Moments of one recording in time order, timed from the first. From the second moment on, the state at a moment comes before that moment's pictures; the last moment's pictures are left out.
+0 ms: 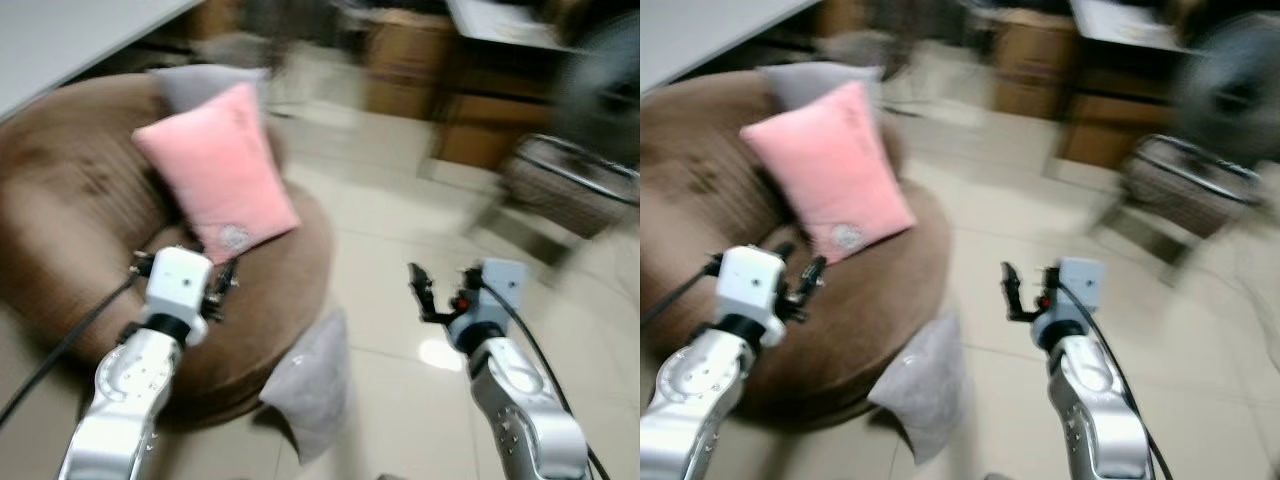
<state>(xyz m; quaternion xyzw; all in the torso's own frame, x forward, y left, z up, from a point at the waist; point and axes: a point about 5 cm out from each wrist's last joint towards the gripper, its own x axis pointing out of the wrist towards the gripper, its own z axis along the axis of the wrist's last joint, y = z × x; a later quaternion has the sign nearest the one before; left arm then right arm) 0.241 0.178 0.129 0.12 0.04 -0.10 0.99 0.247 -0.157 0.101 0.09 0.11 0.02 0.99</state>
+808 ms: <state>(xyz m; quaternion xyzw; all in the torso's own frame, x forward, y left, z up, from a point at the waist) 0.247 0.168 0.125 0.11 0.03 -0.10 0.99 0.241 -0.167 0.104 0.02 0.10 0.02 0.99</state>
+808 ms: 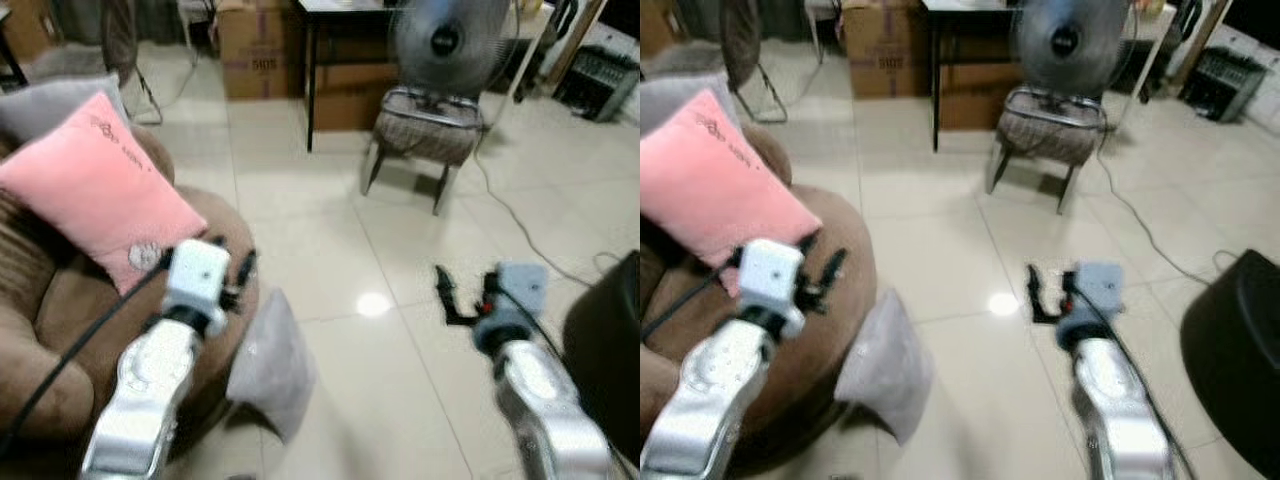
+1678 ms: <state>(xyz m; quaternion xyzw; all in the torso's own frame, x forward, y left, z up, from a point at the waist) 0.248 0.171 0.124 0.09 0.03 -0.08 0.99 0.251 -0.155 0.106 -0.04 0.09 0.10 0.99</state>
